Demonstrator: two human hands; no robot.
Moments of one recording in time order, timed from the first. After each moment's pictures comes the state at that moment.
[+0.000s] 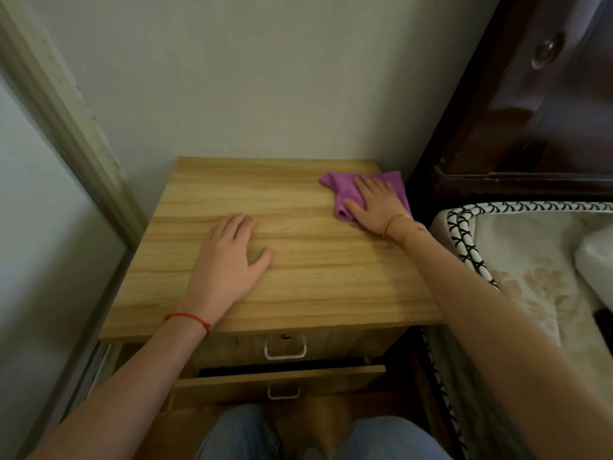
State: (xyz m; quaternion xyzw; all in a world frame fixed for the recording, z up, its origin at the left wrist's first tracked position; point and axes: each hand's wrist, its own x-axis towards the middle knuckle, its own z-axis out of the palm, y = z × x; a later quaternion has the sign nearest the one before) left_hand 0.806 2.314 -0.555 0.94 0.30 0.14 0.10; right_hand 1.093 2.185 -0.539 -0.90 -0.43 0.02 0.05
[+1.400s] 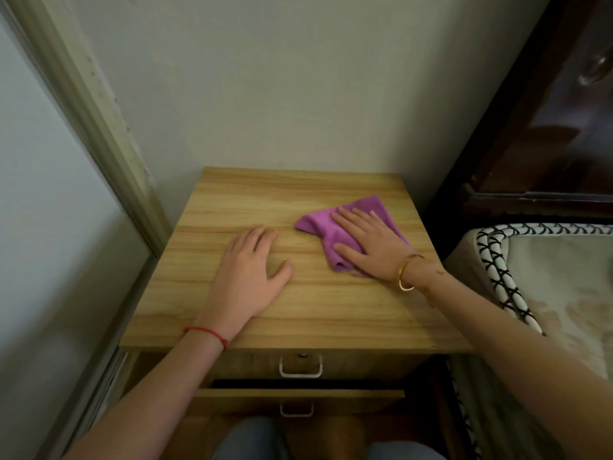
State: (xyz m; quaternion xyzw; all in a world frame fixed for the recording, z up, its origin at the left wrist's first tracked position) left_hand 0.809 2.316 -0.555 0.94 0.30 0.17 0.09; right_hand 1.038 2.183 -0.544 -0.80 -0.60 0.01 0.07
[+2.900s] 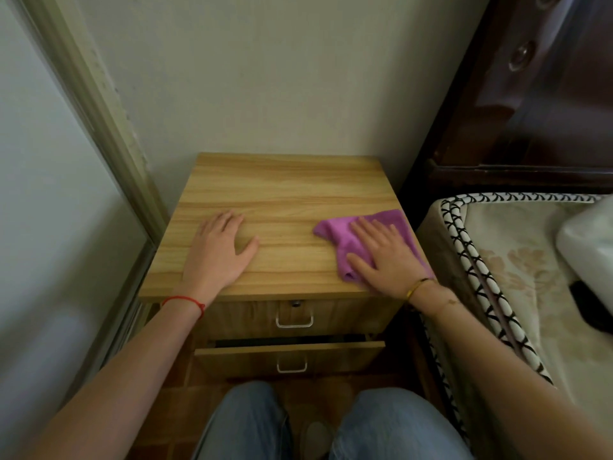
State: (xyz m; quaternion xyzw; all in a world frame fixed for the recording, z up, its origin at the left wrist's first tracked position) left_hand 0.760 2.318 -0.553 0.93 0.33 0.13 0.10; right_hand 0.965 2.084 -0.542 -0.86 -0.51 0.01 0.08
